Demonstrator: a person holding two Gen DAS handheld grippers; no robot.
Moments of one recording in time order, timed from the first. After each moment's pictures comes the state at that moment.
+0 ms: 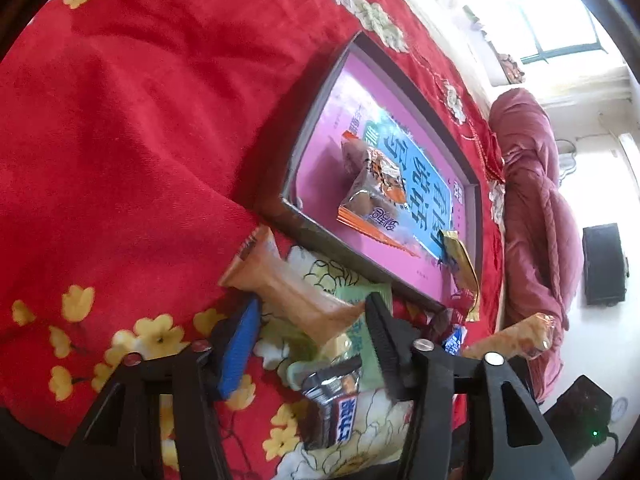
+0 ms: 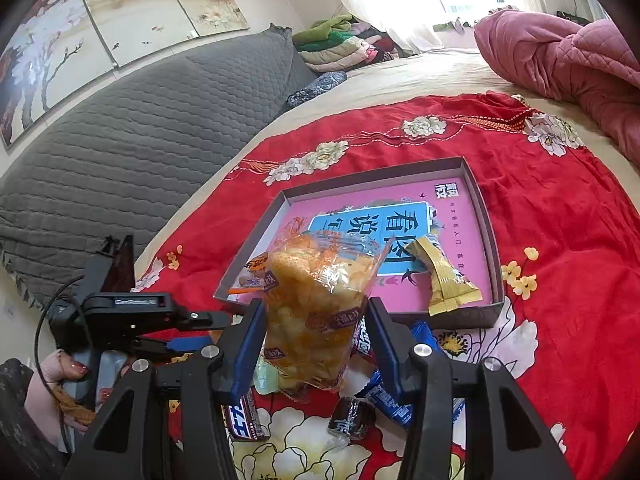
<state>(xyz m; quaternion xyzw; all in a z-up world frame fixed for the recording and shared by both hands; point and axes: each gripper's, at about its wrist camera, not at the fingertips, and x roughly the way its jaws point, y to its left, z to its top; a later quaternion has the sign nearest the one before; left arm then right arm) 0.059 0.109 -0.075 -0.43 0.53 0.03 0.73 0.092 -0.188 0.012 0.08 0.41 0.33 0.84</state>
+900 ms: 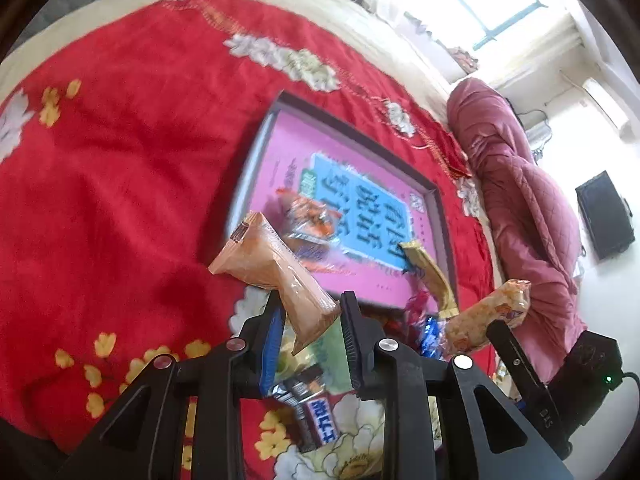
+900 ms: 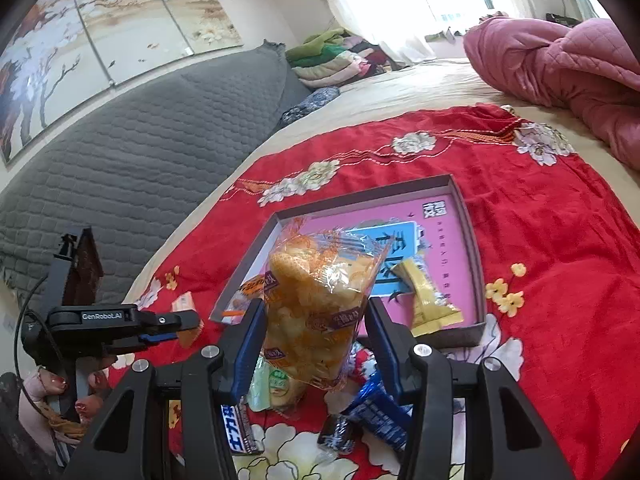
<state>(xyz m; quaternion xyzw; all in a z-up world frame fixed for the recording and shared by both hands) 0.060 0.094 -0.010 -0.33 0.47 0.00 0.82 0.101 -0.204 0.020 0.11 0.39 0.32 0.86</state>
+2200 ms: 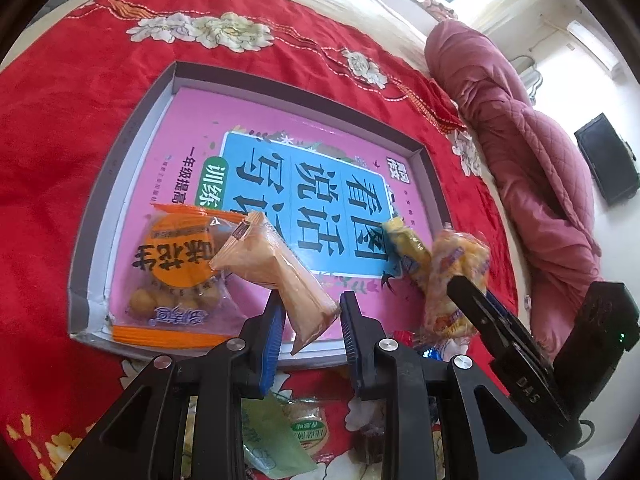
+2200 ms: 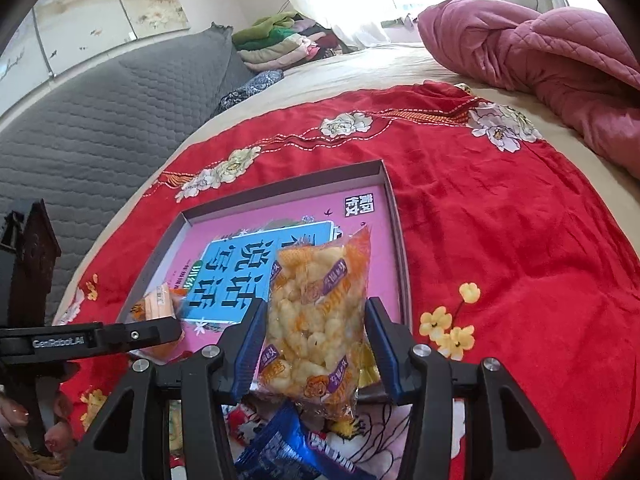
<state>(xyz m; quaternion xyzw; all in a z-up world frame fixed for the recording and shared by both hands) 0.146 0.024 -0.045 -0.26 0.51 -0.04 0.82 0.172 -0.209 -0.029 0.06 0.43 0.23 0.87</state>
